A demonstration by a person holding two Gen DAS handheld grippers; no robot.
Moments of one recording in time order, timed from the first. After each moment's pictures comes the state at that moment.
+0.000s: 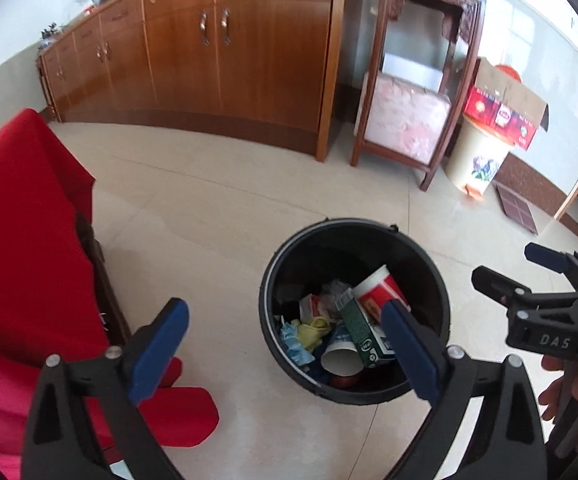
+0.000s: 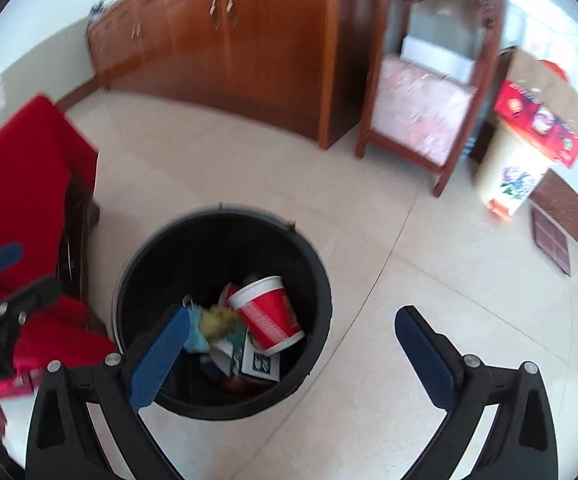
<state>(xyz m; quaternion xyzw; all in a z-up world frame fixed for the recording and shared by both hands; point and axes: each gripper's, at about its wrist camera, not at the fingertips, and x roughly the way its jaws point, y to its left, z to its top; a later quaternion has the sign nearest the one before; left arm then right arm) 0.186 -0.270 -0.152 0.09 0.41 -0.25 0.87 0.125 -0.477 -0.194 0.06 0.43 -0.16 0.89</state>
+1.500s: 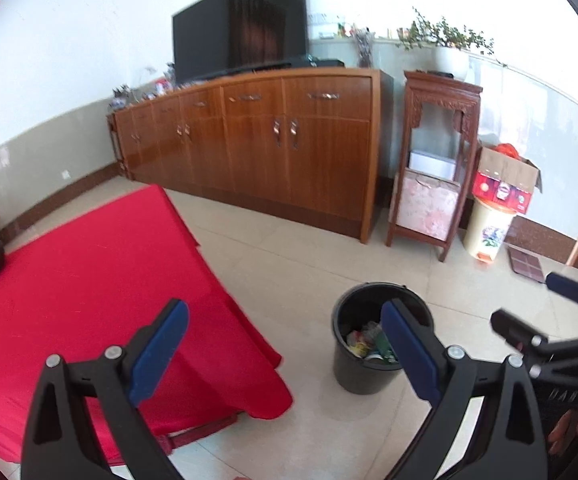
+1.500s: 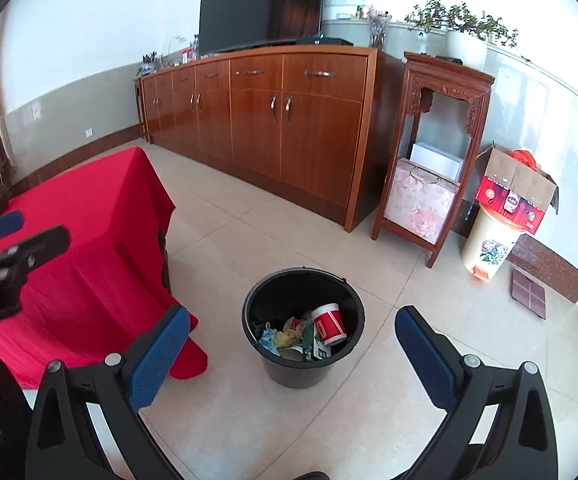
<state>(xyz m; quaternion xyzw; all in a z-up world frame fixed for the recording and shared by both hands) 0.066 -0.140 0.000 0.07 0.27 -0.17 0.94 -0.034 -0.308 -0.010 0.01 0.32 -0.13 0.94</state>
